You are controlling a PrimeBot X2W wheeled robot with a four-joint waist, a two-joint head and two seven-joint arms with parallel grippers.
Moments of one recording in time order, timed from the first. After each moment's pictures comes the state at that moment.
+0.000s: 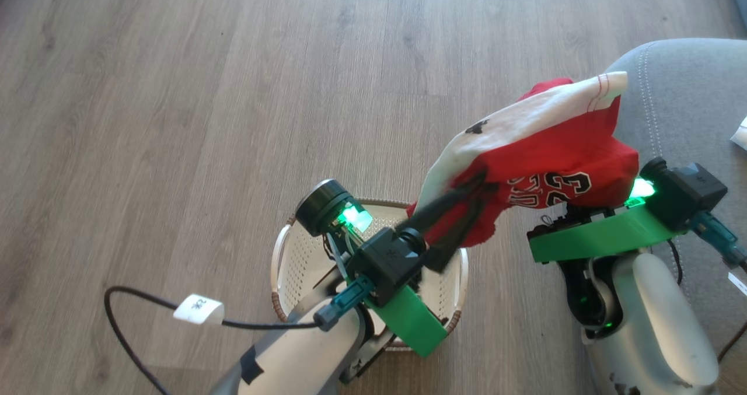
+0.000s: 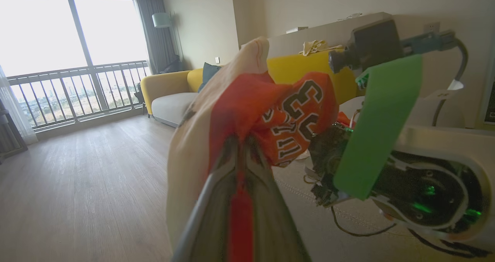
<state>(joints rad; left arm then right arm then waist) -0.43 0.05 -0.78 0.05 -0.21 0.01 -0.26 -0.28 -0.06 0.18 0.07 0.43 0.13 -0.26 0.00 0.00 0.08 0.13</state>
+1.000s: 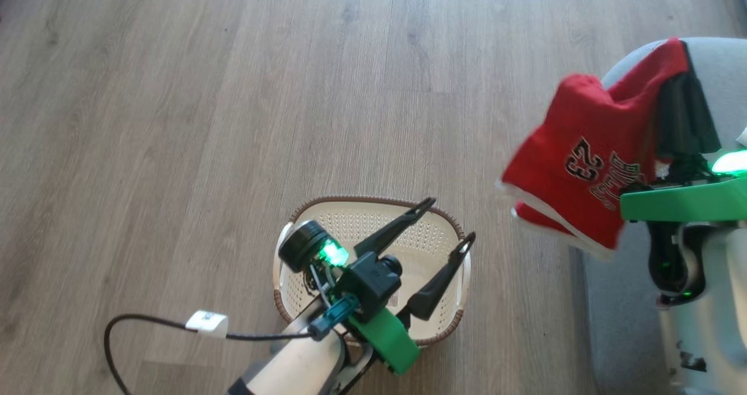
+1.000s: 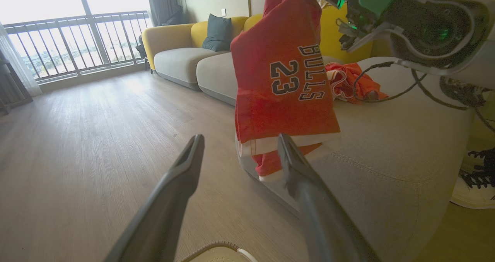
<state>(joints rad) -0.33 0.05 -0.72 0.17 -0.15 -0.05 -0.26 -0.32 -0.13 -0.03 0.03 0.39 0.13 -0.26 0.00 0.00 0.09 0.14</state>
